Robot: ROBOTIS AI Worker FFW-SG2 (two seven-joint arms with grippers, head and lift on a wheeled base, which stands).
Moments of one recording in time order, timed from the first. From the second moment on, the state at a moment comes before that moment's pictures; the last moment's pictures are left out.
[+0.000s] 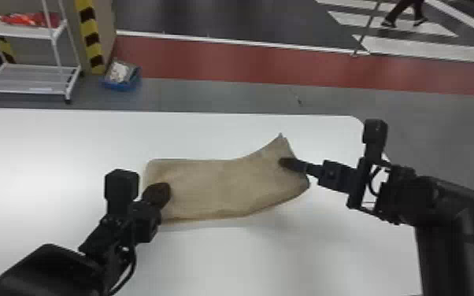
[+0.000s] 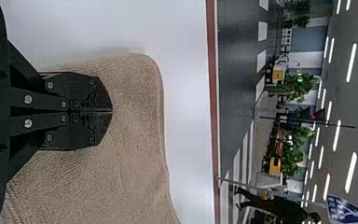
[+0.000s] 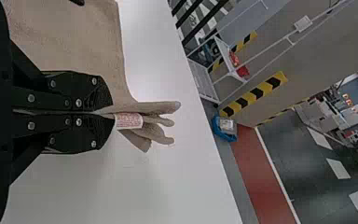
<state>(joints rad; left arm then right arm) -0.02 0.21 -0.43 -1.56 0.31 0.33 0.10 -0.16 -0.17 -0.30 -1.75 -0.34 1.14 0.56</state>
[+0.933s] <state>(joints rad) -0.07 0.14 -0.51 -1.46 0.30 0.32 0.10 -0.18 0.00 -0.20 -1.80 -0.47 1.15 0.49</state>
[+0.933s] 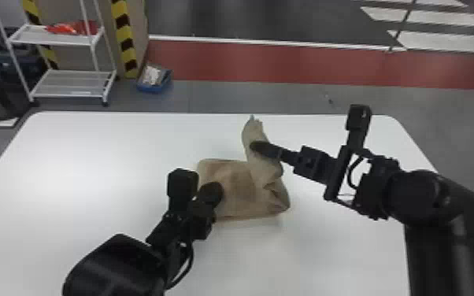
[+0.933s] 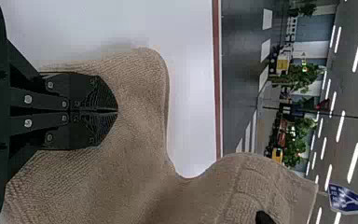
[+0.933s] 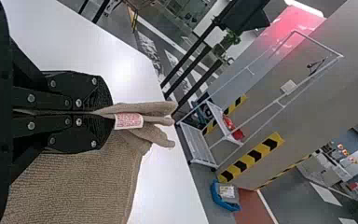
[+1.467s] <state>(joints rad) -0.05 0.14 -0.51 -1.47 0.31 0.32 0.10 -0.19 0.00 -0.12 -1.70 -0.43 1.09 0.47</state>
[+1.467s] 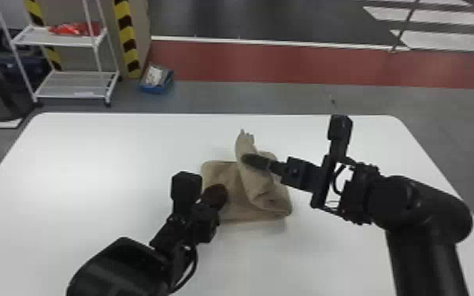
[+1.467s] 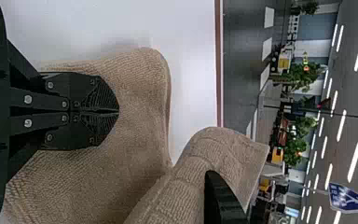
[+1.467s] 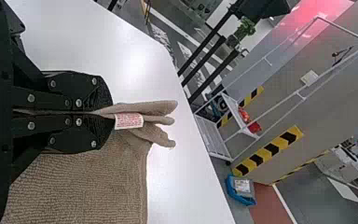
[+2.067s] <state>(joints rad) -0.02 0.14 -0.51 -1.48 0.31 0.32 0.10 -0.12 0.00 -0.09 -1.75 -0.48 1.06 0.47</state>
